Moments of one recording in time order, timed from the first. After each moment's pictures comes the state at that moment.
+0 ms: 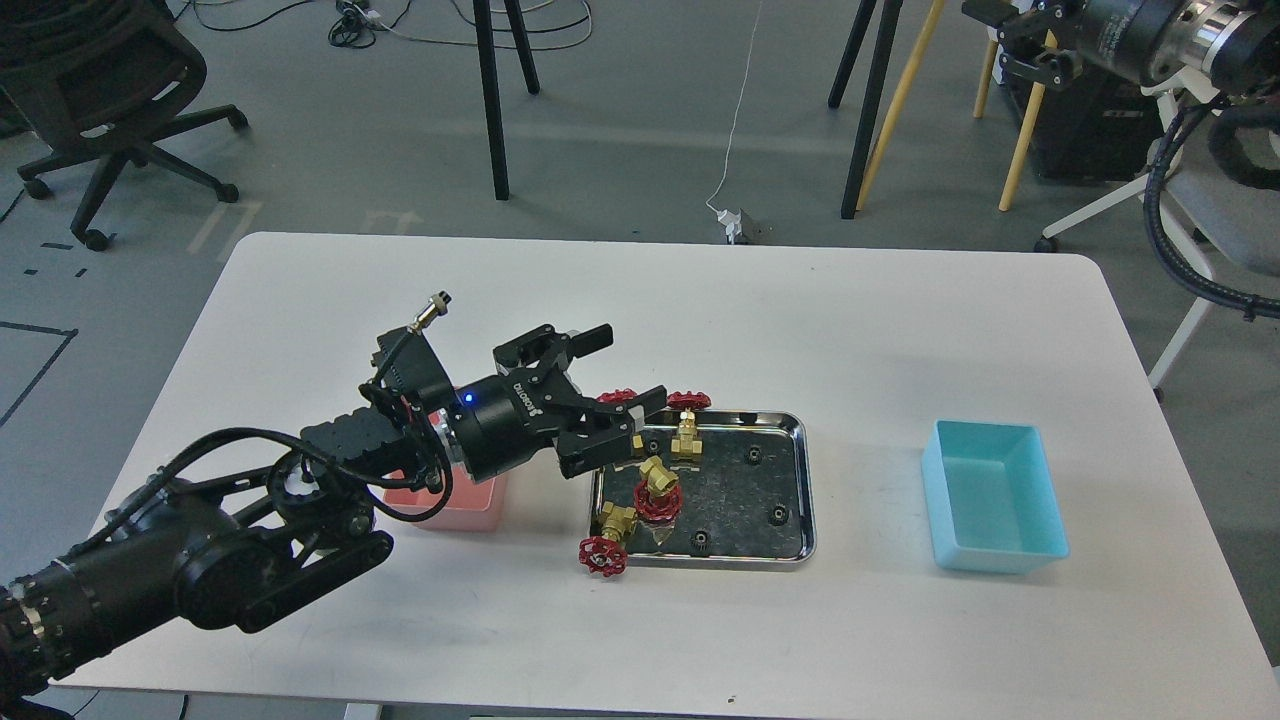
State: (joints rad) left arm -0.61 0.37 -0.36 -1.14 1.95 0.38 -0.39; right arm 1.25 -0.70 0.42 0.95 -0.29 0.35 0.03
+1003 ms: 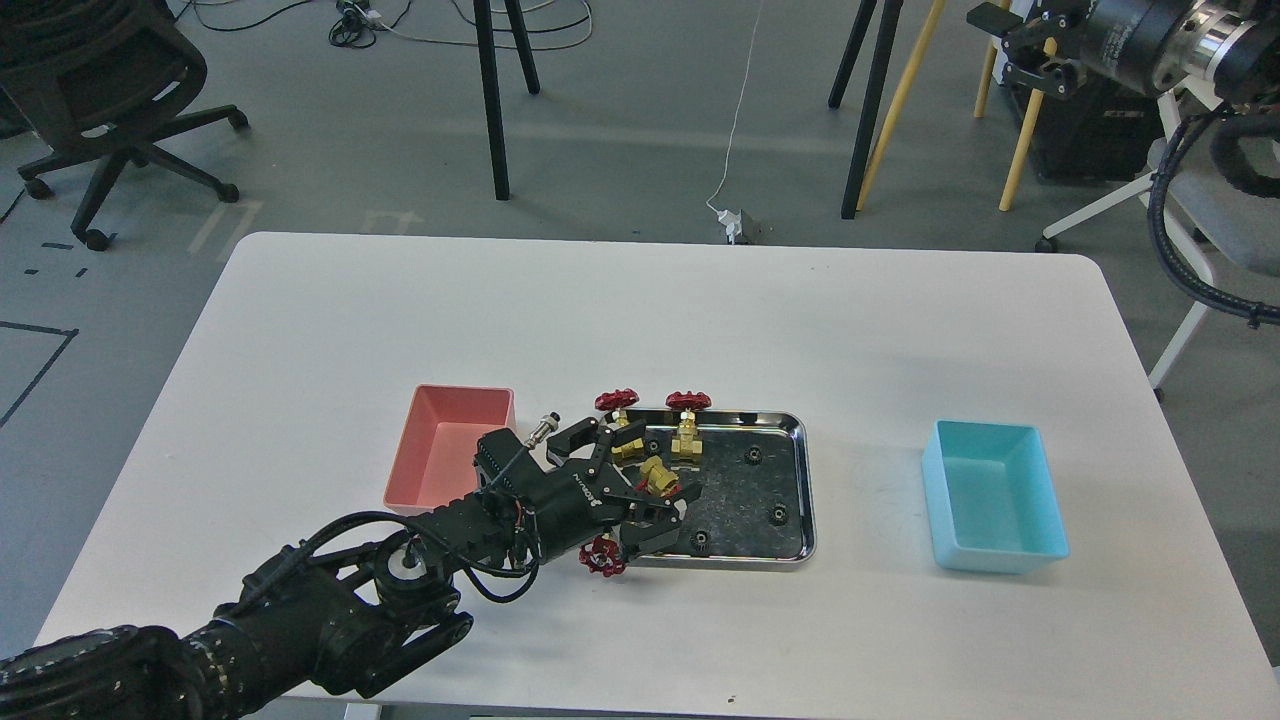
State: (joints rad) left arm -0.53 0.04 -0.34 -0.73 2.18 0.46 -0.32; right arm 1.23 -0.71 0.41 0.95 -0.30 0.35 0.03
